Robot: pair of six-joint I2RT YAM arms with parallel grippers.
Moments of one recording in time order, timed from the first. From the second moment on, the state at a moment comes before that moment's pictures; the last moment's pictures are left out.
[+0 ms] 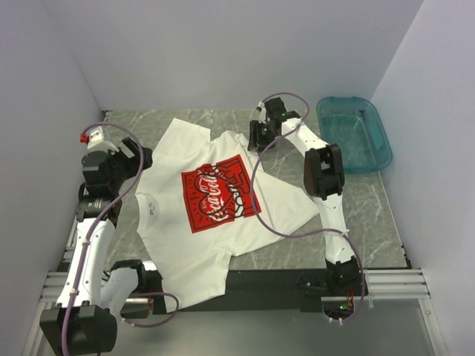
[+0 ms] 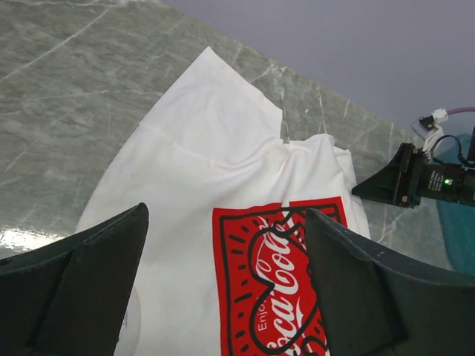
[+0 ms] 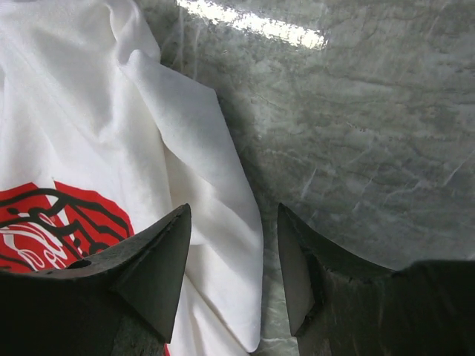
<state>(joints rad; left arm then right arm) 0.10 0.87 0.77 -0.16 0.12 -0.48 0.31 2.47 2.15 -0.70 -0.33 0.23</state>
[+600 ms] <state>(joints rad) 0.07 0.87 0.77 -0.21 0.07 -0.45 0.34 2.48 2.15 -0.72 -0.32 0.22</state>
